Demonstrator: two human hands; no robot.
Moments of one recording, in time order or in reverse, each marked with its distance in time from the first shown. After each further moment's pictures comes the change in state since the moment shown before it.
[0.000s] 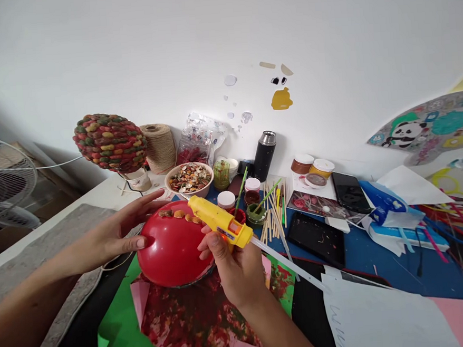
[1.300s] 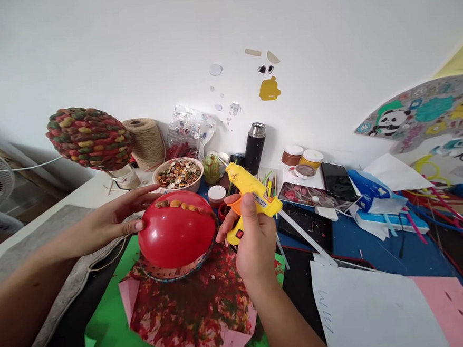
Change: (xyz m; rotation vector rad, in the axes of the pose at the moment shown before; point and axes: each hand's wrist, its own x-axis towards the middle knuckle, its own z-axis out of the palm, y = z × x) left_hand 0.023 0.007 -0.002 0.055 -0.041 0.007; right_hand 0.023 -0.020 -0.015 0.139 0.383 0.148
